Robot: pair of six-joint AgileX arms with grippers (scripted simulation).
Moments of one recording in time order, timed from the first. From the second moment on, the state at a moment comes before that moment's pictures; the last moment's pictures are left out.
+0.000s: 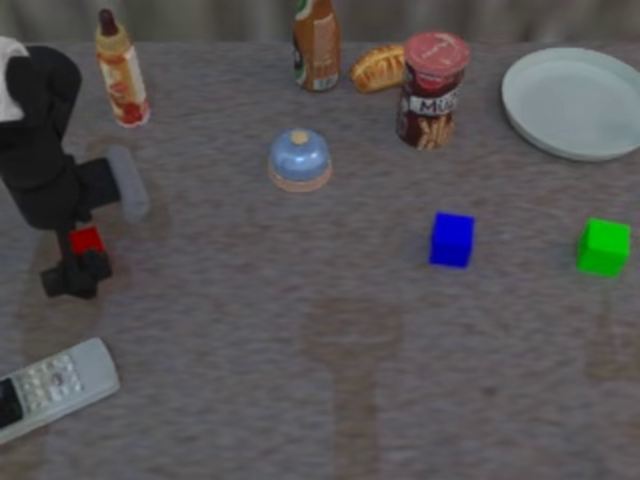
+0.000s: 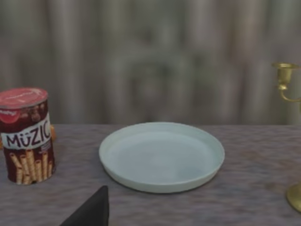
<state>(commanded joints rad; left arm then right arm) -0.07 2.20 1.43 -0.81 0.00 1.12 0.00 0.00 0.00 0.00 0.00 0.00</state>
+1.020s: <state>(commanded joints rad) -0.07 2.20 1.43 -0.81 0.00 1.12 0.00 0.00 0.00 0.00 0.00 0.00</state>
